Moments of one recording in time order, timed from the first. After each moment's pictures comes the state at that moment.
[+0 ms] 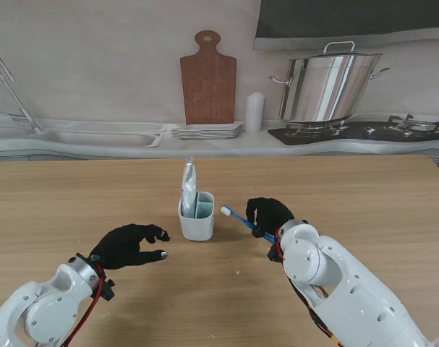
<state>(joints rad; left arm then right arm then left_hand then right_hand) 1.76 -1.06 -1.41 -1.72 0.70 -0.33 -0.08 -1.35 -1.12 1.00 -1.57 -0.49 0.34 0.02 0.50 -0.30 0.36 0.09 0.56 0.01 0.67 0.44 0.79 0.23 0.53 0.41 1.05 0.25 1.01 0.90 0.75 0.26 1.76 0.73 0.66 -1.19 1.42 0.09 0.71 -0.08 1.42 0.58 1.02 0.14 1.22 0.64 1.29 0.05 1.60 0.63 0.95 0.31 1.67 0.50</state>
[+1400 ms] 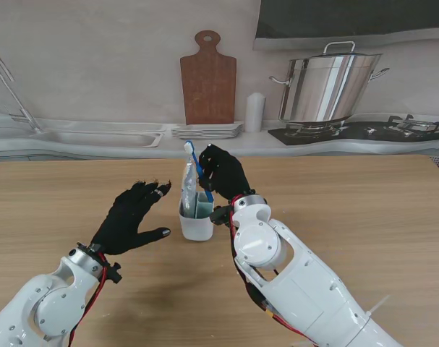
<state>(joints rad) 1.69 -1.09 -1.38 -1.66 0.77 -0.43 0.17 -1.19 -1.33 0.85 -1.47 -0.10 0.08 -0.43 0.50 -0.10 0.13 0.09 0.16 0.08 0.09 0.27 0.16 0.17 0.12 0.25 0.05 0.21 0.09 0.41 -0.08 0.27 0.37 0.51 0.69 -1.06 1.42 -0.09 0.63 -0.12 1.42 0.65 0.92 0.14 1.25 0.59 1.25 0.02 1.54 0.59 0.84 0.28 1.61 0.51</state>
